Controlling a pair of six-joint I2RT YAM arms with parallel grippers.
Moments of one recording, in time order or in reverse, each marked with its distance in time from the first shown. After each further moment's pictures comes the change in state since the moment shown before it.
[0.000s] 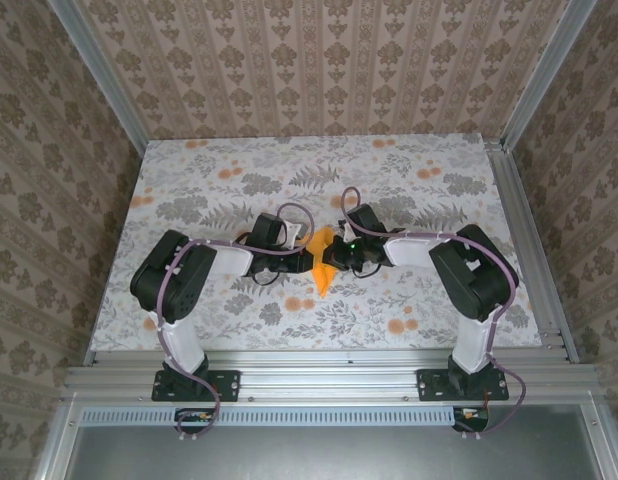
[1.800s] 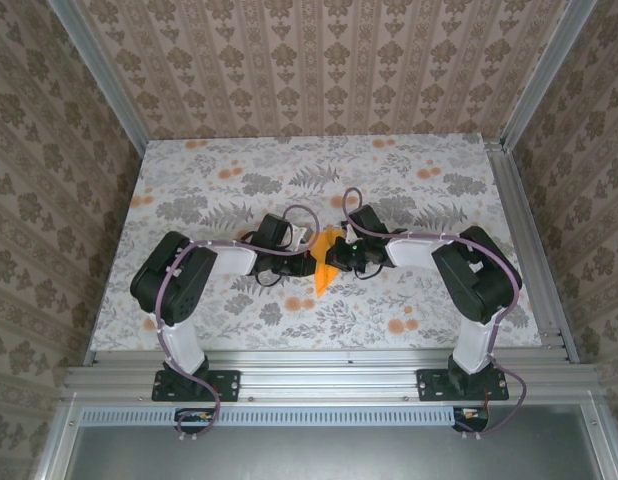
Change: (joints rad) left arm -0.037 -0.011 0.035 -0.120 -0.023 0.023; right arm 0.012 -0.017 -0.016 -0.012 0.025 -0.013
